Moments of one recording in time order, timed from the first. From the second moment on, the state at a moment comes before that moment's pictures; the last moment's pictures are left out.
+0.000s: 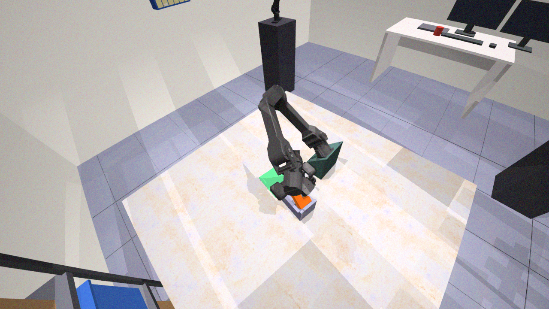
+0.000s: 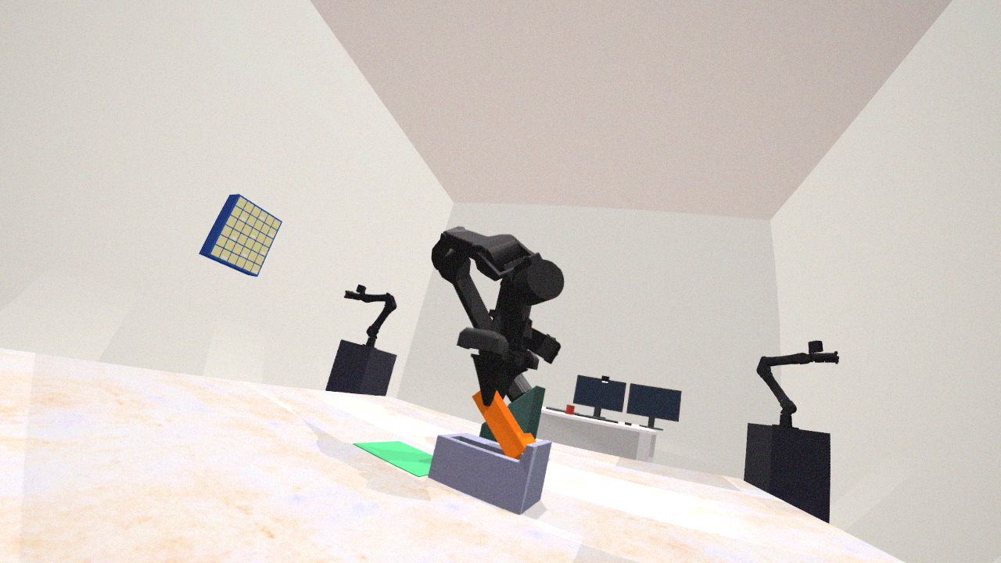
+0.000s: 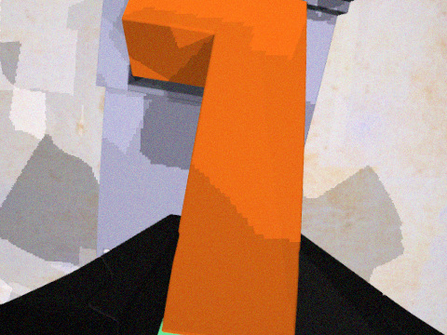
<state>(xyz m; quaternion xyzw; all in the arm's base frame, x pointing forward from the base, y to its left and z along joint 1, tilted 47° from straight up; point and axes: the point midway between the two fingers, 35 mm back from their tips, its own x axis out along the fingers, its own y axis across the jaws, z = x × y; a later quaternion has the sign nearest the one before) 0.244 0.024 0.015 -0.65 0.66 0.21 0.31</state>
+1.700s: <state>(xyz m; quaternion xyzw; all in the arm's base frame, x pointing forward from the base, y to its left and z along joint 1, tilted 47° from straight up) 0.228 -0.023 0.106 -0.65 0.66 0.21 0.32</state>
